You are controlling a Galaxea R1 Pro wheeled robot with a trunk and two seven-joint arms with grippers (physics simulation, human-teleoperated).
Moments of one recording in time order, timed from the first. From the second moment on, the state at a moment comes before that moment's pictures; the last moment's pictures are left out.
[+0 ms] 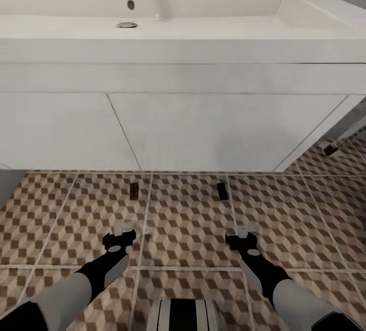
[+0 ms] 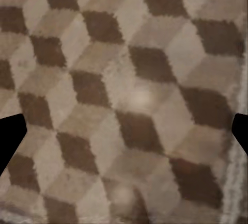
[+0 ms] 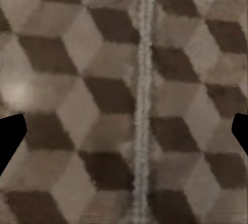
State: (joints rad) left arm -0.76 0.08 -0.83 -0.39 0.83 -0.10 0.49; right arm -0.71 -0.04 0.40 -0.35 -0.30 -0.06 -0.20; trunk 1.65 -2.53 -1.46
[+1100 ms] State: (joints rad) left arm -0.76 0.08 -0.83 -0.39 0.83 -0.10 0.49; right arm -0.71 -0.04 0.40 -0.35 -0.30 -0.06 -0.20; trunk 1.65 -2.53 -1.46
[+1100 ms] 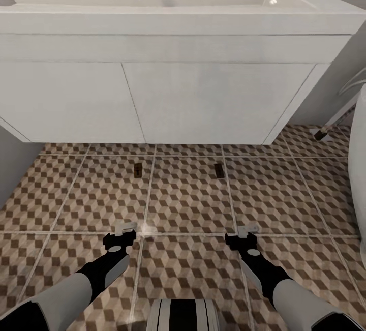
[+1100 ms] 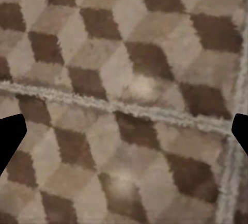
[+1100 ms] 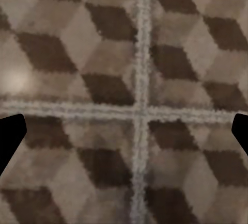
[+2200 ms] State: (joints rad) left arm -0.76 0.08 -0.82 -0.39 0.83 -0.10 0.49; right arm -0.71 -0.04 0.40 -0.35 -0.30 -0.06 -0.20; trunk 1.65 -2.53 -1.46
